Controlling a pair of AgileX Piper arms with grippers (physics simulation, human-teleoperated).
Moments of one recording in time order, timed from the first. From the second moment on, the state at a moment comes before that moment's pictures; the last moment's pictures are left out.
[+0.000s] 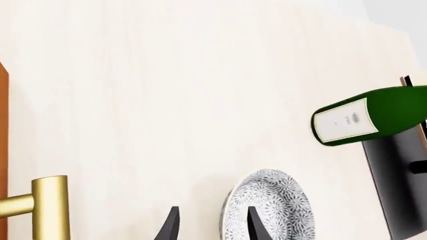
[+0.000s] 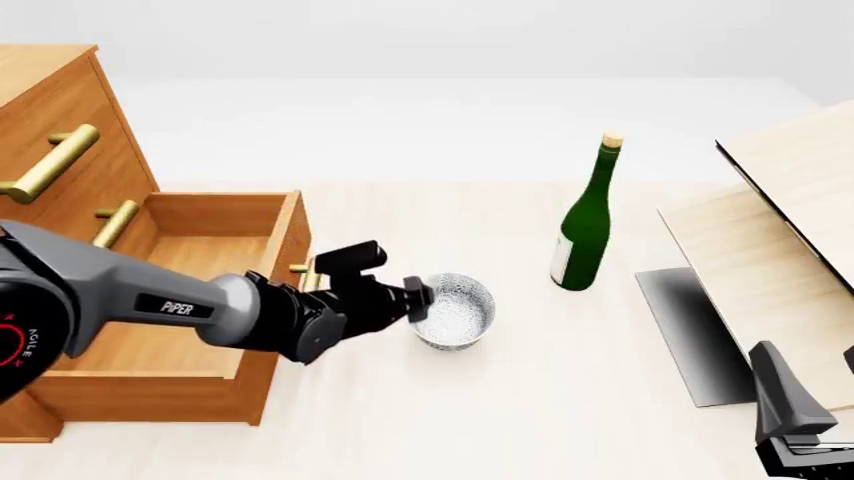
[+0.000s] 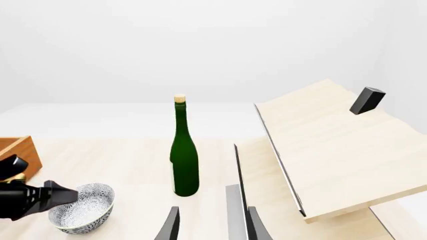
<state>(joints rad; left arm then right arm) -0.60 1.96 -0.91 -0.30 -0.61 0.00 0.01 0.00 0.00 0.00</state>
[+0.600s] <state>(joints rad) -0.59 1.94 -0.90 -0.31 -0.58 0.00 0.01 0.00 0.00 0.00</state>
